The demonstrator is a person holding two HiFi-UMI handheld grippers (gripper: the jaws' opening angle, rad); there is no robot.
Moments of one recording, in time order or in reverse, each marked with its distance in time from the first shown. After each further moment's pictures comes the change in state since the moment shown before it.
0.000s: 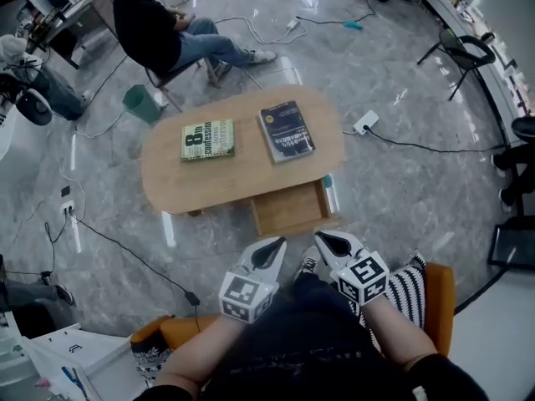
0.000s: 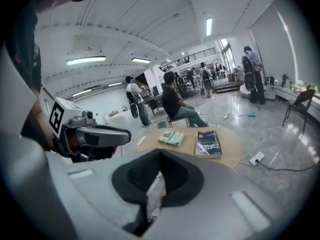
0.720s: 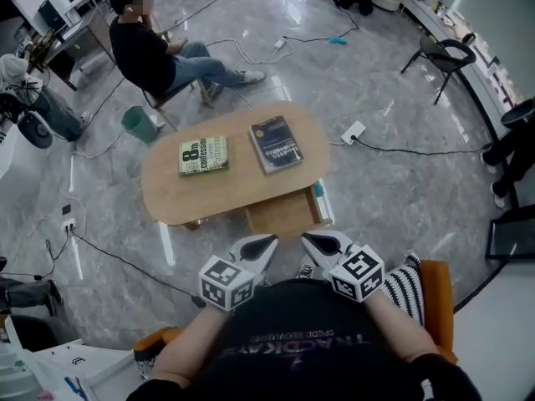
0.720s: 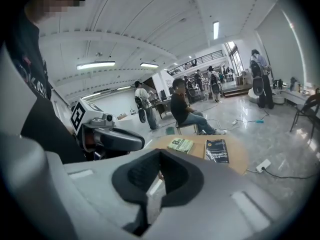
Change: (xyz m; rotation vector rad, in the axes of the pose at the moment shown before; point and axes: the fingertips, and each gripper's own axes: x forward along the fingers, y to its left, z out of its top) left arm -0.028 -0.032 0.044 -0.036 0.068 -0.182; right arm -0.043 0.049 0.050 -0.040 -0.045 0.086
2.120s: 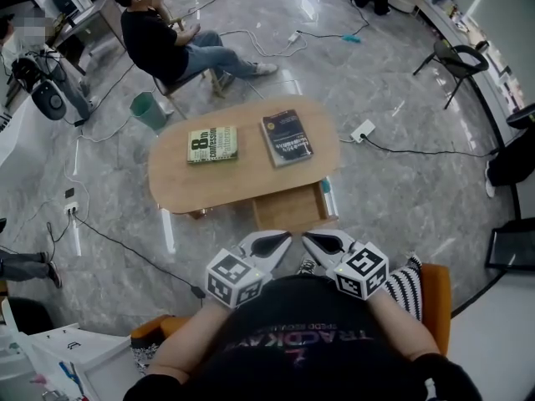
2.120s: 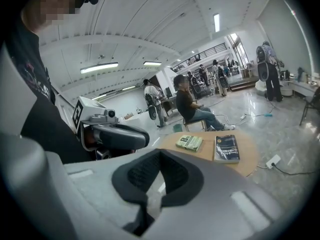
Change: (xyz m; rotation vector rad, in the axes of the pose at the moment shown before) left arm -0.003 -0.019 0.011 0.044 -0.013 -0.056; right arm 0.009 0.018 -0.001 0.028 0.025 0.092
